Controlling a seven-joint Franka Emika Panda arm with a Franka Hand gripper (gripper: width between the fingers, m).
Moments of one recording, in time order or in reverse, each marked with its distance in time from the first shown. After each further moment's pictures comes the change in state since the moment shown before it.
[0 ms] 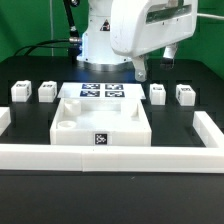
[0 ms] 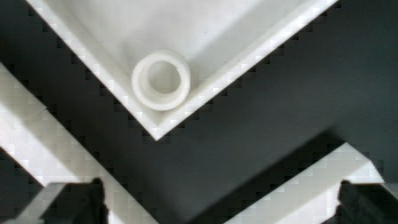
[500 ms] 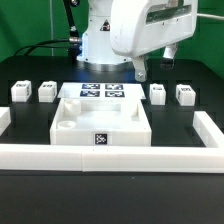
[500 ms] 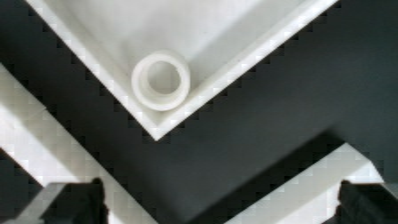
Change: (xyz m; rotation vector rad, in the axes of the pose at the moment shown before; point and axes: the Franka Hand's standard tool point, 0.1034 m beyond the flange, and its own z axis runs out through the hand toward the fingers) arm 0.000 0.000 0.000 0.000 0.000 0.000
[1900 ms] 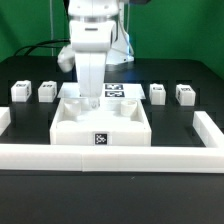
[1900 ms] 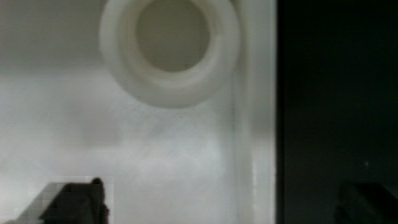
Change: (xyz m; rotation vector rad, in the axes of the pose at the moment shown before) arm -0.142 -0.030 0.103 0.052 0.015 -0.603
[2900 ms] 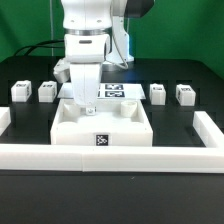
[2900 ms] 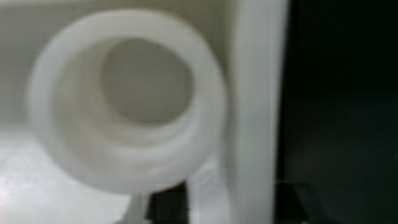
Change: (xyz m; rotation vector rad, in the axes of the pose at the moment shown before) arm -0.011 0.000 0.011 -0.047 0.007 -0.004
